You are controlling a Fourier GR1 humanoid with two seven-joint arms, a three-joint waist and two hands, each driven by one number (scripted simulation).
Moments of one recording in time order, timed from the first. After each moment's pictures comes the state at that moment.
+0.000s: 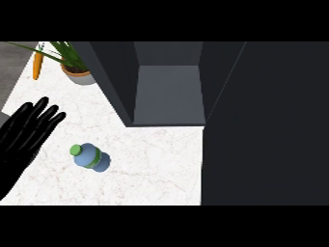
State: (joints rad) left arm 0.05 0.32 0.03 -2.01 0.52 -0.41 0.08; right arm 0.21 -0.12 0.08 -2.25 -0.18 0.07 0.12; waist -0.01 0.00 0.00
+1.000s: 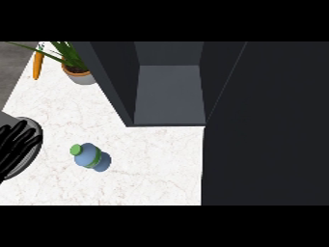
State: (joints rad) left arm 0.20 0.36 0.19 -2.00 0.61 -0.59 0.16; right arm 0.59 -0.10 0.20 -2.44 -0.17 0.14 0.10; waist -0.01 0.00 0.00
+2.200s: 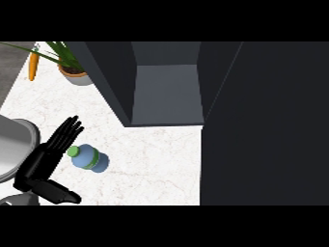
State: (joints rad) left arm -0.05 0.21 0.17 -1.21 0.02 -0.58 -0.41; right arm 0.85 -0.12 0.22 -2.48 -0.12 0.25 -0.11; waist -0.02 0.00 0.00
